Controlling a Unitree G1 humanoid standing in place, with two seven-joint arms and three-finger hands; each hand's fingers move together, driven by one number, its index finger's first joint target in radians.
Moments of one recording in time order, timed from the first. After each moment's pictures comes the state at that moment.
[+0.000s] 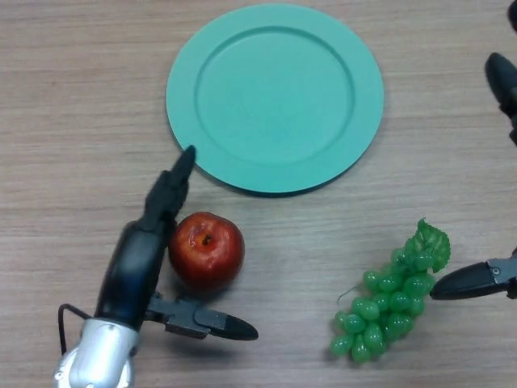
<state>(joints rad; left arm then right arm) 0.03 0.18 -0.15 -0.08 0.15 -0.12 -0.01 0.01 -0.27 -0.23 -0.89 0.24 0.47 0.23</state>
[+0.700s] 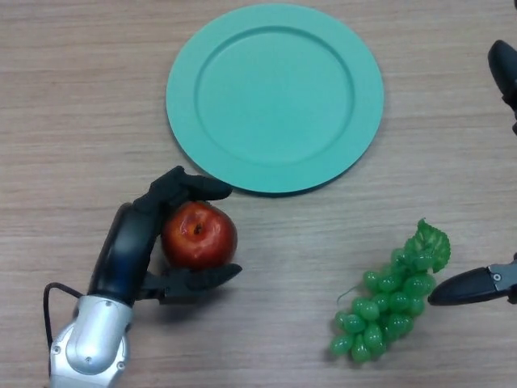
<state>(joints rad) -0.03 0.18 -0.11 -0.11 0.19 0.04 -0.01 0.01 -0.26 -0.22 -0.95 0.24 0.47 0.22</state>
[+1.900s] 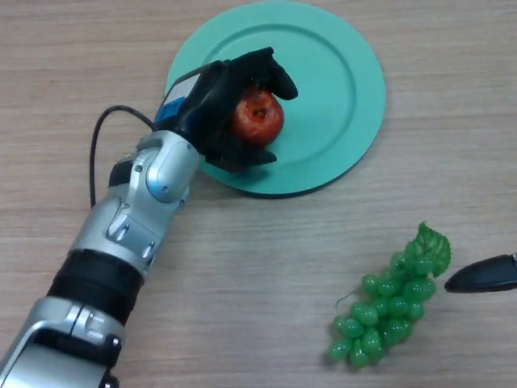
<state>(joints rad) -0.76 0.17 -0.19 0.64 0.53 -0.20 0.00 0.00 -0.27 -0.29 -0.99 0.32 0.50 0.15</state>
